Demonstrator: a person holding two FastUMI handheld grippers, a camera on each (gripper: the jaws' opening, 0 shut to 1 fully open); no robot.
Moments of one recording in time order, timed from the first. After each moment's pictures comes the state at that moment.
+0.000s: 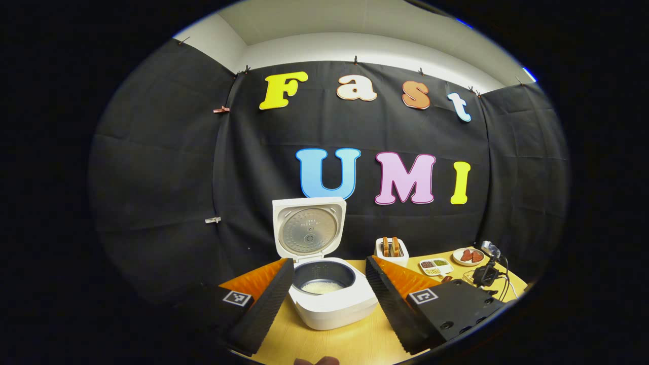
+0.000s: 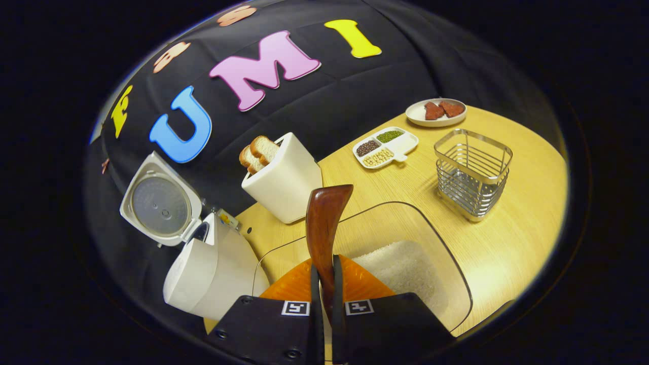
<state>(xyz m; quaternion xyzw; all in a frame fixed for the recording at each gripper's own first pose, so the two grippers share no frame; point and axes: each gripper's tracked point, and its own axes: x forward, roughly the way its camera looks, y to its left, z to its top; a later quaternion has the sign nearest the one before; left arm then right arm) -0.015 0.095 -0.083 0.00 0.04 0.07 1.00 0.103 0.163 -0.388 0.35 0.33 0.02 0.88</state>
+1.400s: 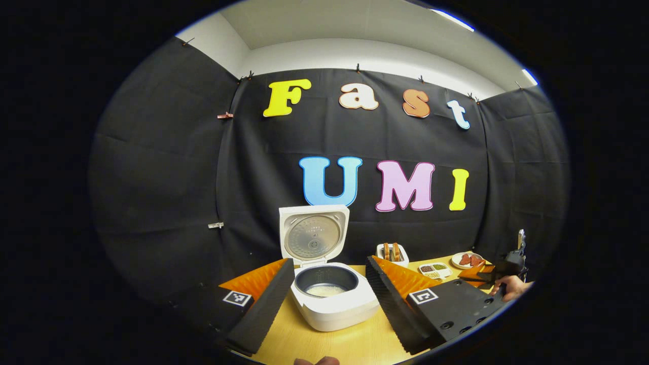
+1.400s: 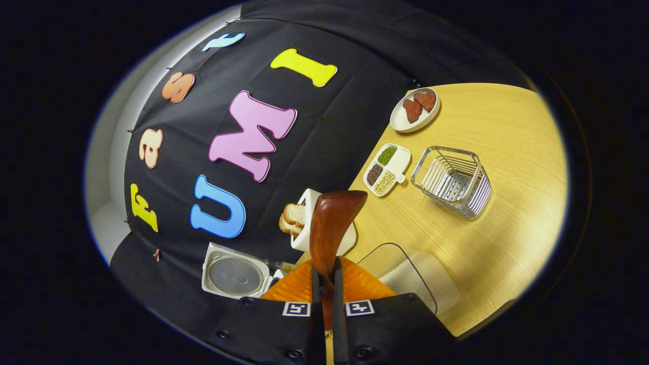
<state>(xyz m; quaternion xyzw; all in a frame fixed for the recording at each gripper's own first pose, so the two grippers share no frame) -0.035 0.106 -0.070 0.00 0.02 0.07 1.00 0.116 0.098 -0.286 0.52 0.24 0.03 0.82</state>
